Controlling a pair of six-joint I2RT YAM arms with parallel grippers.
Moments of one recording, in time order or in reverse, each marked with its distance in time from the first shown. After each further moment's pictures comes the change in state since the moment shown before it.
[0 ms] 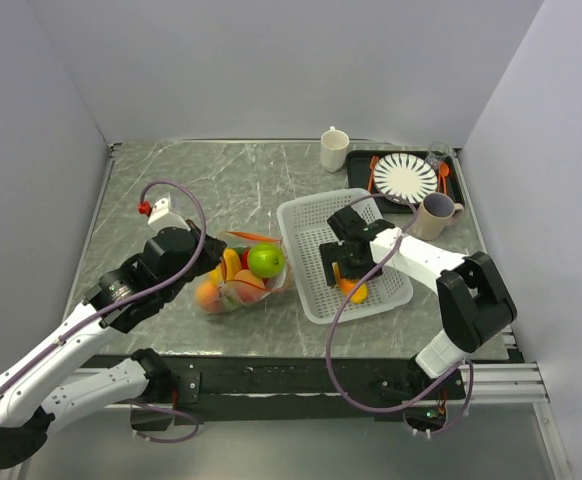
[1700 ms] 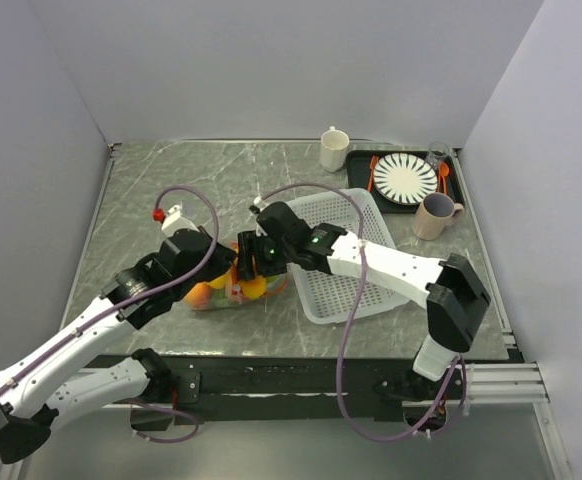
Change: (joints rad) left arm 0.009 0.048 -0.075 0.044 0.090 -0.114; right arm 0.403 0.082 0.332 0.278 -0.269 0.317
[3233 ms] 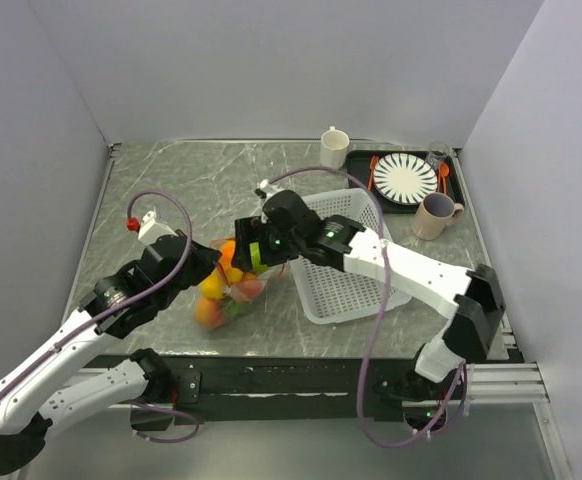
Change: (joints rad) left arm -0.001 -0.095 0.039 -0.138 -0.097 -0.115; right arm 0.016 -0.075 0.097 -0.105 0.118 -0.039
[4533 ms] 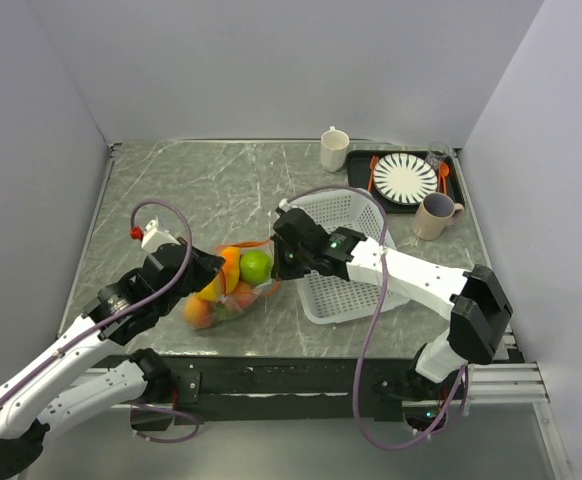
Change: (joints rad) left arm 0.001 -0.048 -0.098 0.060 0.038 -0.040; right arm -0.035 -0.043 -0.196 -0.021 0.077 0.071
